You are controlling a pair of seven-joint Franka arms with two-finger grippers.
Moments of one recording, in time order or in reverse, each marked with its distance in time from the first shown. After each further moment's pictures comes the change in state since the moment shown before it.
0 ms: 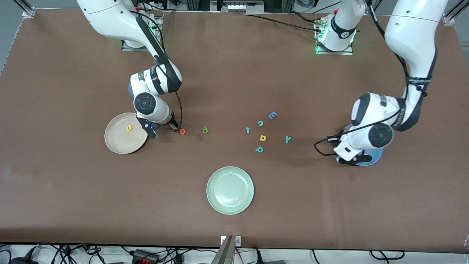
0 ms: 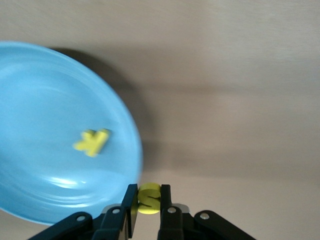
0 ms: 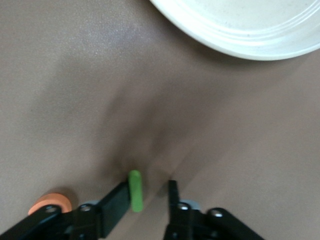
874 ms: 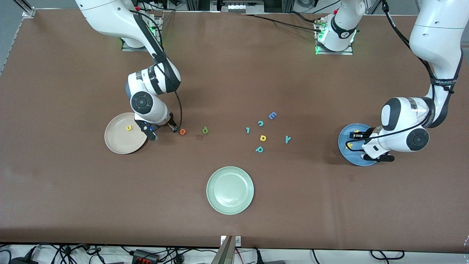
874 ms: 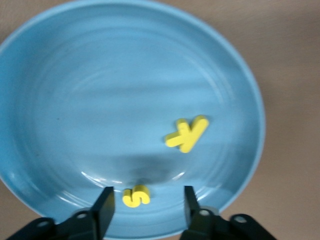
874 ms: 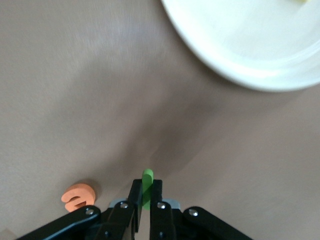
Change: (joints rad) left arm 0.170 0.023 -0.028 -0.048 0.000 0.008 0.235; right arm 0.000 -0.043 -0.035 0.025 -0.001 -0.048 -0.132
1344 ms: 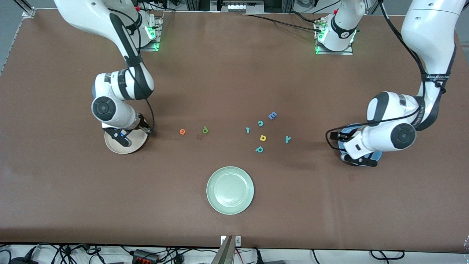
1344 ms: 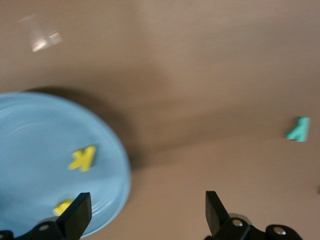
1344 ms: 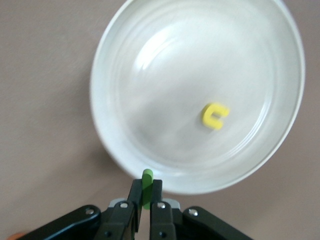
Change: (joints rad) left arm -0.054 -0.032 -0.156 0.094 0.000 -0.050 -0.016; right arm -0.023 -0.043 -0.170 -0.004 0.000 -0.096 -0.368
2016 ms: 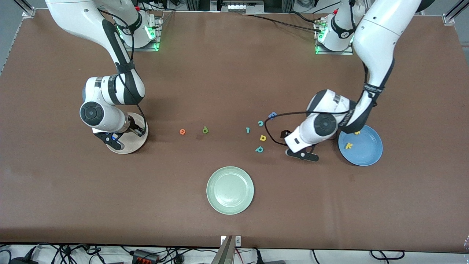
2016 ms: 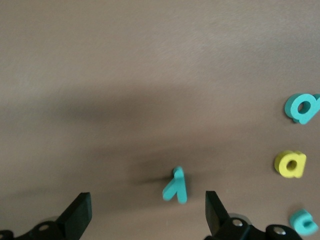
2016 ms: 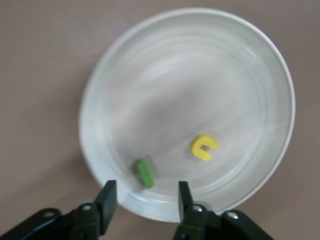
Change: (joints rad) left arm -0.270 0.130 -0.002 0.000 0.129 0.246 -0.335; right arm -0.030 0.024 0.007 0.054 0.000 0.003 -0.095
